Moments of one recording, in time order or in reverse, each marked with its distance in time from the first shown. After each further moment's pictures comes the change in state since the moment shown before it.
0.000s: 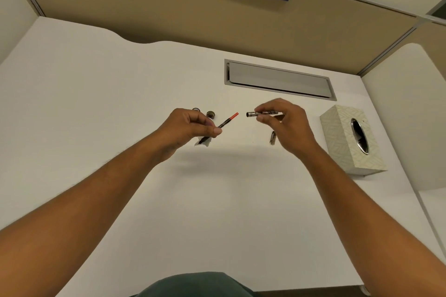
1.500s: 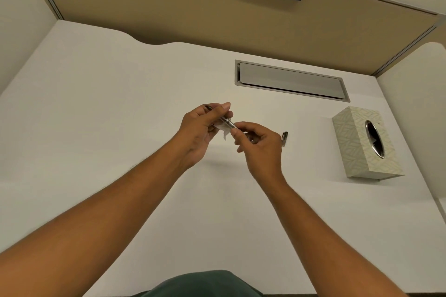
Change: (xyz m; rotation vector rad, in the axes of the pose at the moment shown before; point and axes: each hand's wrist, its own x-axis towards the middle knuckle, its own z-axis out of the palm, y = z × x) left_hand 0.003 0.003 0.029 -0.668 0.152 -0.022; right_hand -0.049 -0.046 0.093 0.437 0.195 0.231
